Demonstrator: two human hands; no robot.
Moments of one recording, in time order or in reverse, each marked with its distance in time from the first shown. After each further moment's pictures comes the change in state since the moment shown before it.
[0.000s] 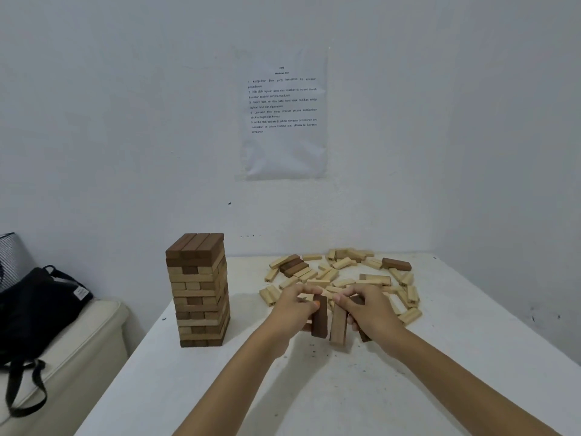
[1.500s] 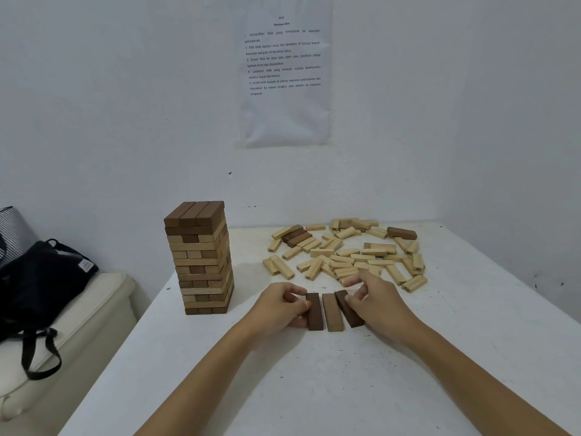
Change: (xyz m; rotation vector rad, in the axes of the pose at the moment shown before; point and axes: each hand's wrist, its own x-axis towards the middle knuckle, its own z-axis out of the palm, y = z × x) left_hand -0.015 -0.036 -0.027 0.240 -0.032 -0.100; right_hand -0.029 0.012 0.003 -0.335 -0.072 0.030
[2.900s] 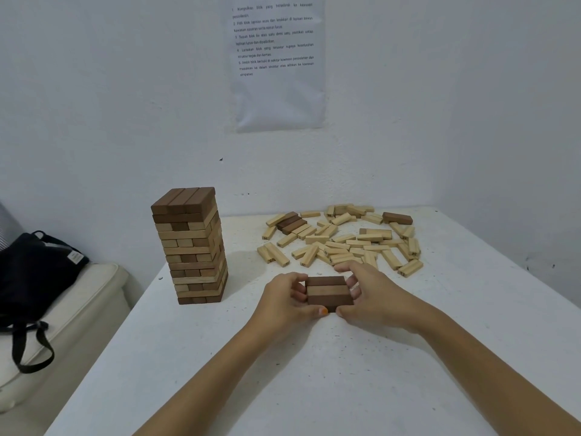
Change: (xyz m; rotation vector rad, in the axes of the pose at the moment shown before) left_hand -0.011 -0.002 0.018 0.281 0.118 0.225; right_hand -0.017 -0.017 -0.016 -0.140 -0.297 -0.041
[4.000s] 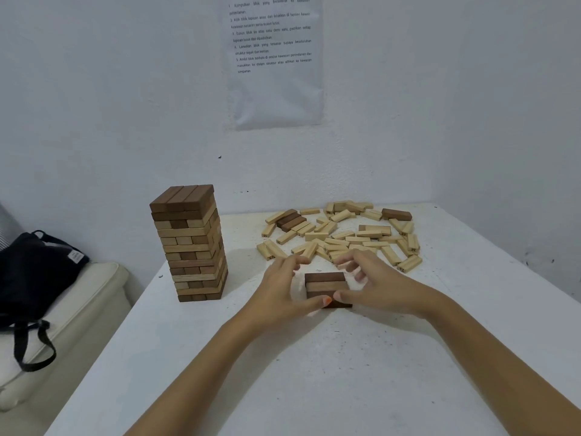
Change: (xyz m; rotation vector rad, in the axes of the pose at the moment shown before) left_hand 0.001 0.001 -0.011 0.145 -0.070 0.157; right_hand 0.008 0.016 -0.011 -0.025 -0.005 -0.128
